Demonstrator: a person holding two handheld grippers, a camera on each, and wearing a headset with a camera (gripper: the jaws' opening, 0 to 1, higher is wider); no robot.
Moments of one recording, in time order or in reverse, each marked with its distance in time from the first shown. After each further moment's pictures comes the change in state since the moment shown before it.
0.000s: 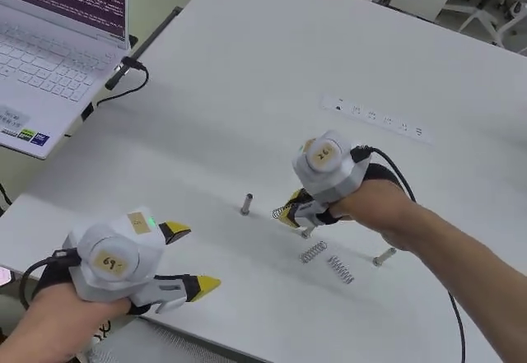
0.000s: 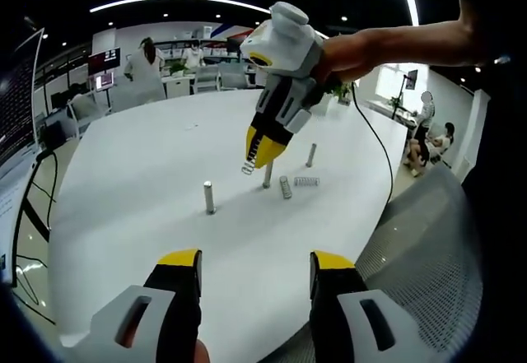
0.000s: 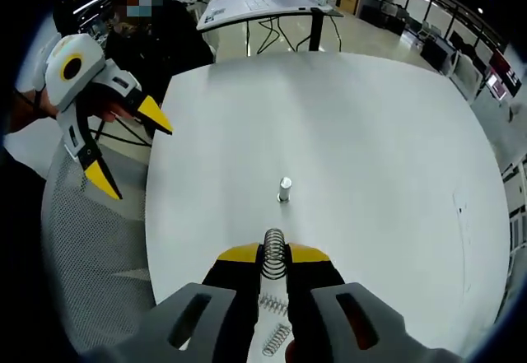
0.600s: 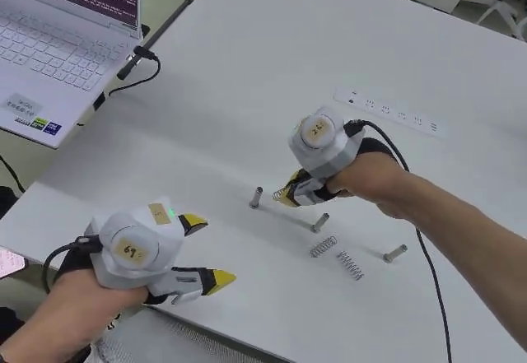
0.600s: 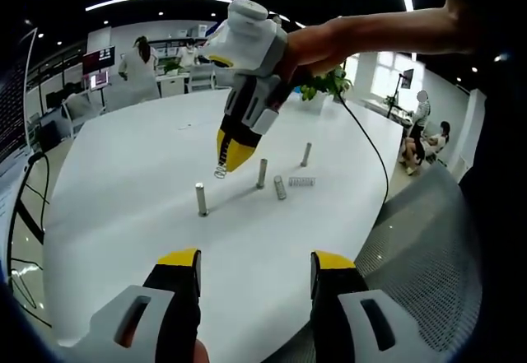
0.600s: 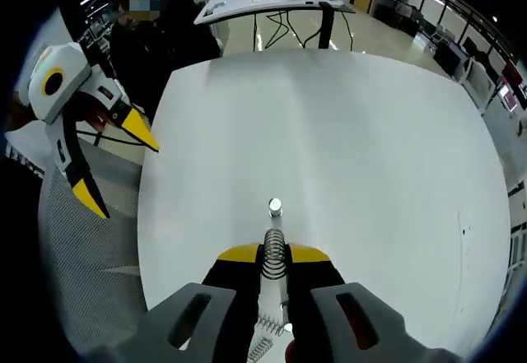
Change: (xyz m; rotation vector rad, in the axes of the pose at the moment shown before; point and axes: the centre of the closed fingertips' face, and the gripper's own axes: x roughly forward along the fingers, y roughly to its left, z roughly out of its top) left arm 0.006 -0.005 0.002 0.005 0.008 -0.026; right arm 0.019 -0.011 0.019 -0.055 0.039 0.038
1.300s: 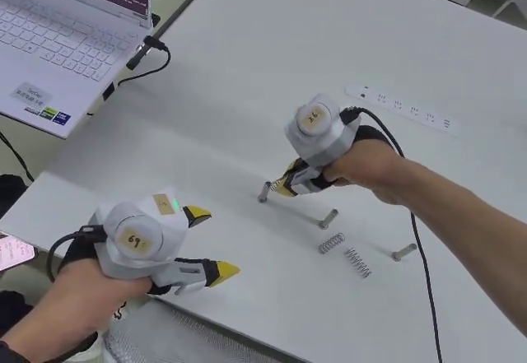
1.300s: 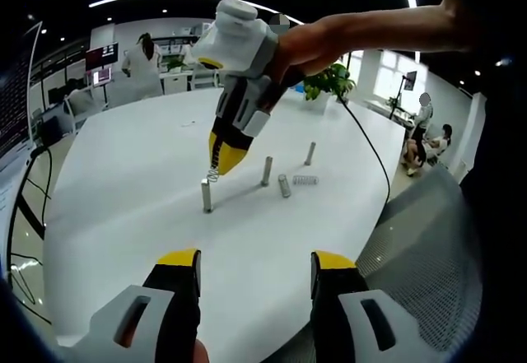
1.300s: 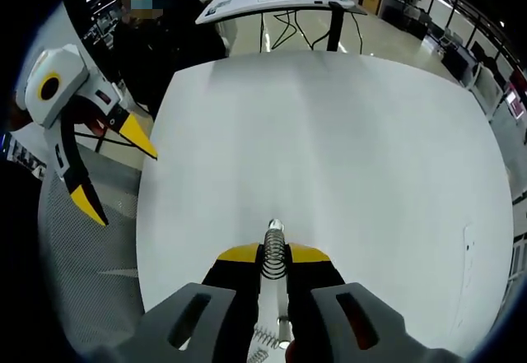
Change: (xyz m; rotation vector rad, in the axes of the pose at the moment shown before) left arm -0.001 0.006 -0.004 -0.018 0.008 0.007; right arm 0.012 0.000 0.014 -0.027 0.002 0.032
